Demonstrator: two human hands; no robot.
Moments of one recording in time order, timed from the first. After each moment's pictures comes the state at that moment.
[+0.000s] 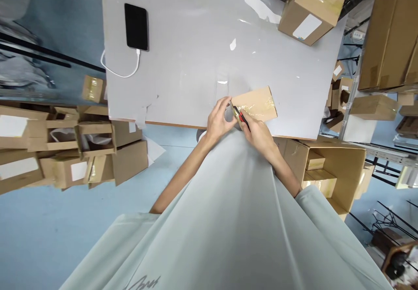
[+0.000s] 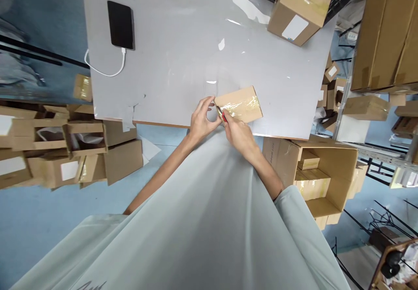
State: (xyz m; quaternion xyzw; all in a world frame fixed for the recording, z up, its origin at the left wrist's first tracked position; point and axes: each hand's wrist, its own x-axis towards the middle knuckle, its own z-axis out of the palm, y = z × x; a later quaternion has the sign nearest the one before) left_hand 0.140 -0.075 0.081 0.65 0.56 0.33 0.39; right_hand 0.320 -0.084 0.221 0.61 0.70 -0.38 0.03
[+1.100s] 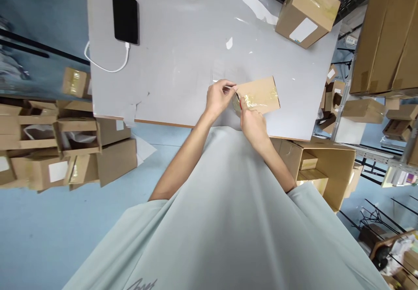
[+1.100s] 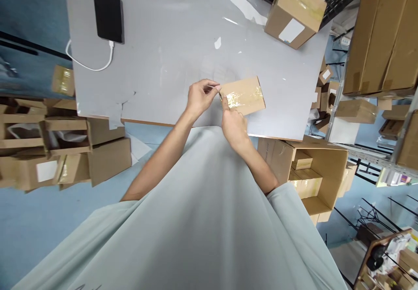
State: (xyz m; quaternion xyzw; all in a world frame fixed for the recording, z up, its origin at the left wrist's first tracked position) left_hand 0.166 0.021 0.086 0.55 0.60 0.34 0.47; right_hand 0.296 -0.042 0.219 0.67 0.65 -0.31 0.18
